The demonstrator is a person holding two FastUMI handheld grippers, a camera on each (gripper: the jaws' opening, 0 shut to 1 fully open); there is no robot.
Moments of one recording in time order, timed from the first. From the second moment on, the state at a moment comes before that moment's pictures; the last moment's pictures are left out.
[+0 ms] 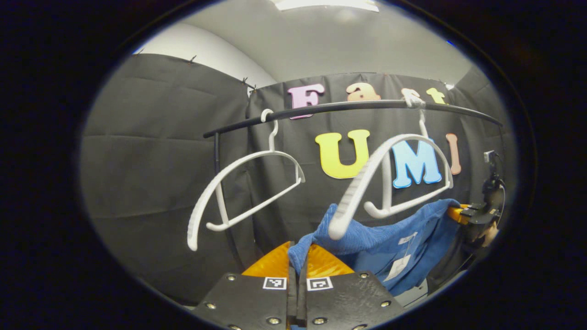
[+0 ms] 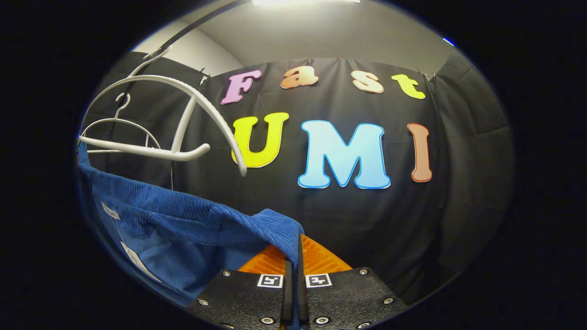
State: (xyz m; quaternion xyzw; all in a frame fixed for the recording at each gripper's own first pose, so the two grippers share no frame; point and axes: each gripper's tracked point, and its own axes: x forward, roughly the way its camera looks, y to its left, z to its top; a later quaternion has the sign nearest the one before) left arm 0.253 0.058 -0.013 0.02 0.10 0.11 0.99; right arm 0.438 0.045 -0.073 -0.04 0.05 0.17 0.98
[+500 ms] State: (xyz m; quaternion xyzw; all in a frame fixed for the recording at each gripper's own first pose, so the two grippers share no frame) left arm 0.201 0.033 -0.011 0.00 0.08 0.09 0.99; right arm 0.362 0.029 -0.058 -0.01 0.07 0.17 0.98
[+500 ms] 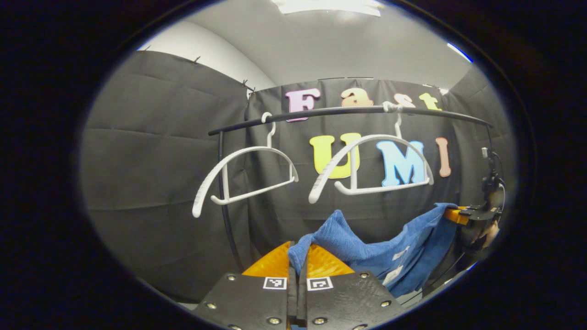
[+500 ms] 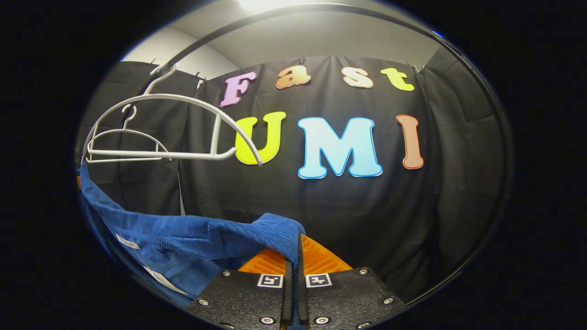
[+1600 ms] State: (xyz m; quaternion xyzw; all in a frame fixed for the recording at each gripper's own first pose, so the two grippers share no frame) left arm 0.073 -0.084 0.015 -0.07 0.03 -0.12 0.99; right arm 0.107 0.071 -0.029 0.01 0.06 0.19 0.98
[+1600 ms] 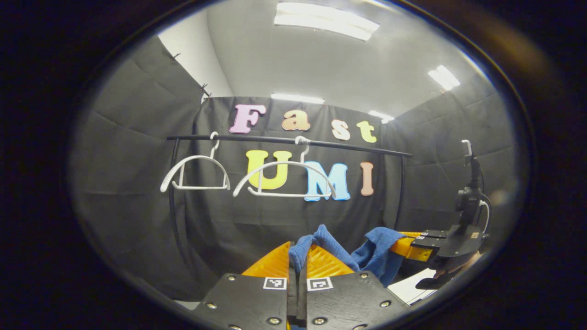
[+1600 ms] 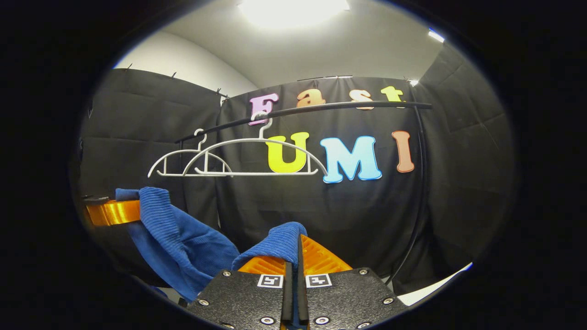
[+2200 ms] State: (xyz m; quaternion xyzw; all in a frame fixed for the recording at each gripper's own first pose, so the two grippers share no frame) left arm 0.047 -0.097 -0.120 -0.09 0.13 -0.11 0.98; right arm 0.065 0.094 -0.151 0.01 0.17 0.20 0.97
